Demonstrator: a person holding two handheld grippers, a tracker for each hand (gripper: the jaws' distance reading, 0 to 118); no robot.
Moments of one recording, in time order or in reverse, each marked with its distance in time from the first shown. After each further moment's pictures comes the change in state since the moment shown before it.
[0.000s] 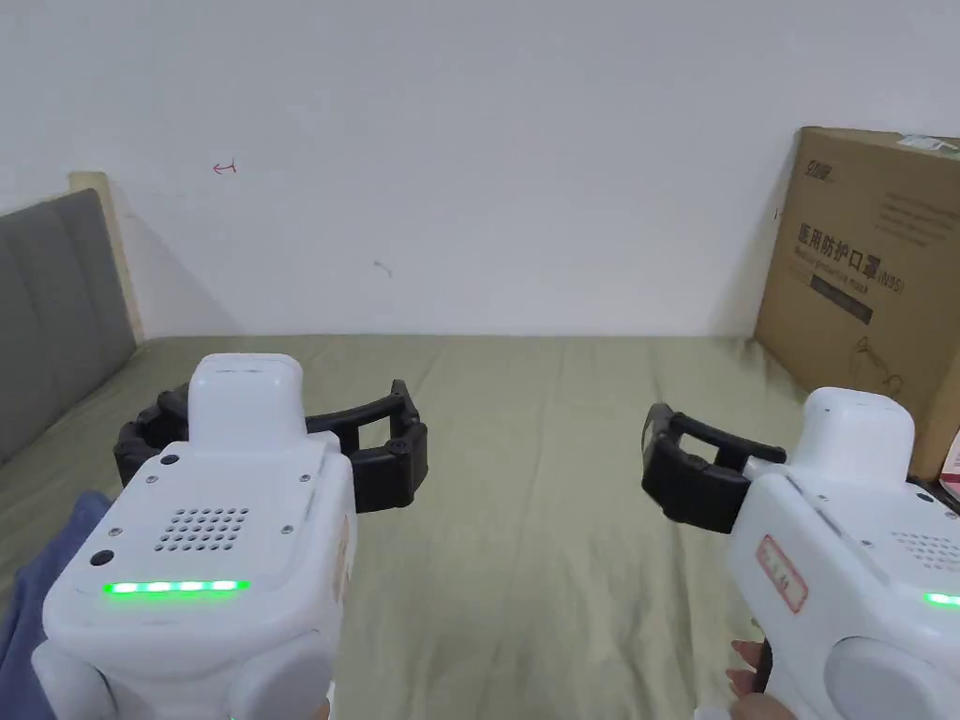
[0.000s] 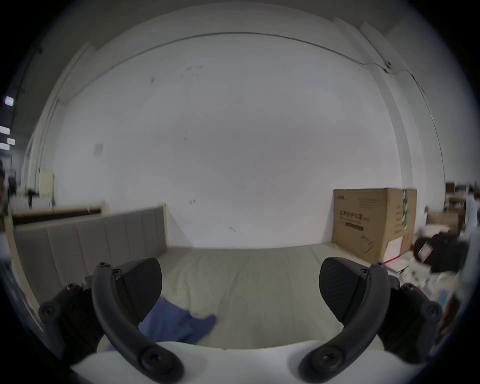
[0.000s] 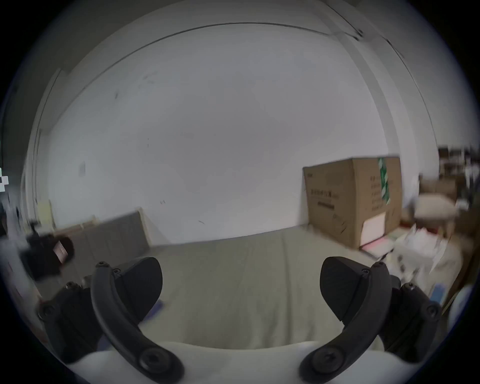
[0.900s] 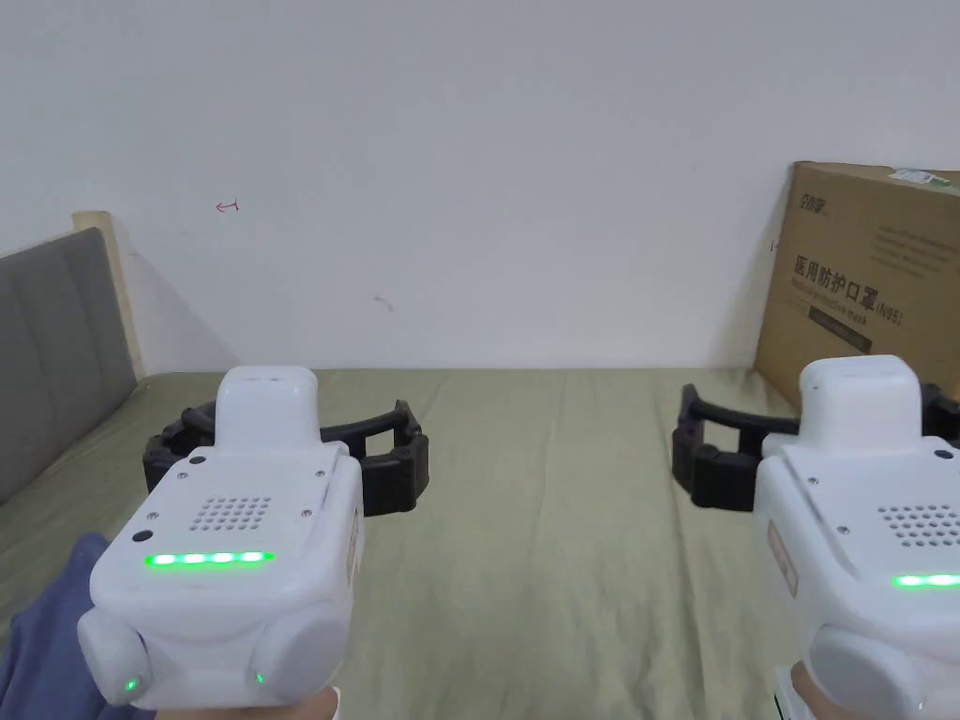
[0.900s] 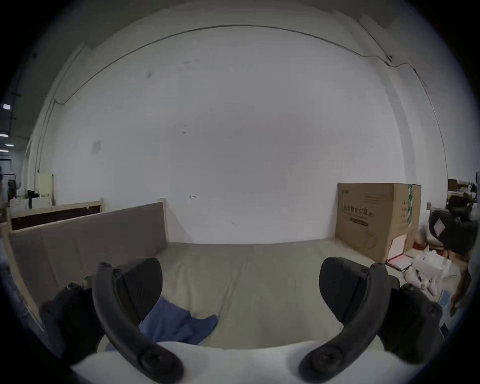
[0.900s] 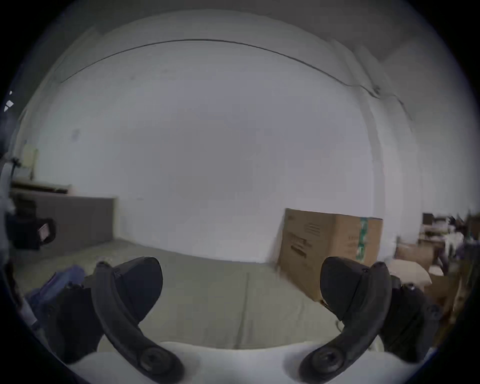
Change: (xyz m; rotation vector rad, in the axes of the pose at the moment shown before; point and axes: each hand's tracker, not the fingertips) left arm -0.008 -0.004 -0.035 -0.068 -0.008 0.031; right arm -0.014 0.021 -0.016 0.133 -0.111 0.420
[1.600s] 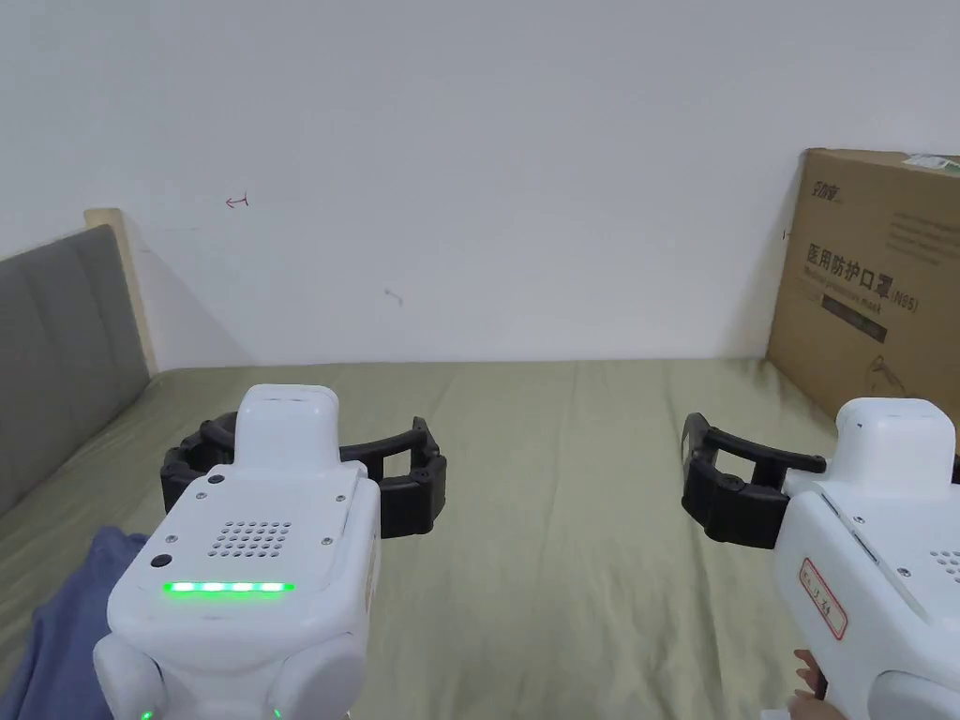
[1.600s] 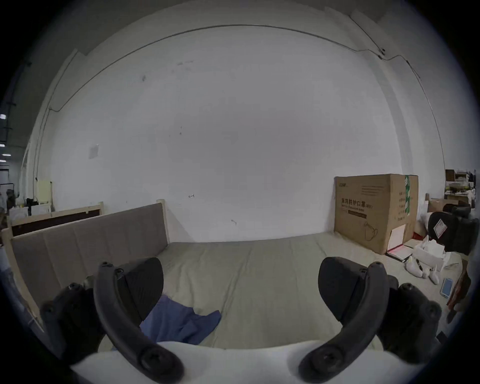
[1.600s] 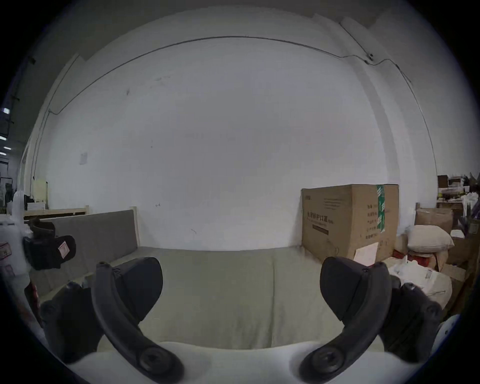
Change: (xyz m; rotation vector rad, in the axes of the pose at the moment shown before) left arm 0.001 -0.006 0.010 -0.007 -0.019 -0.044; right arm 0.008 -0.021 0.014 -0.043 0.057 -0.230
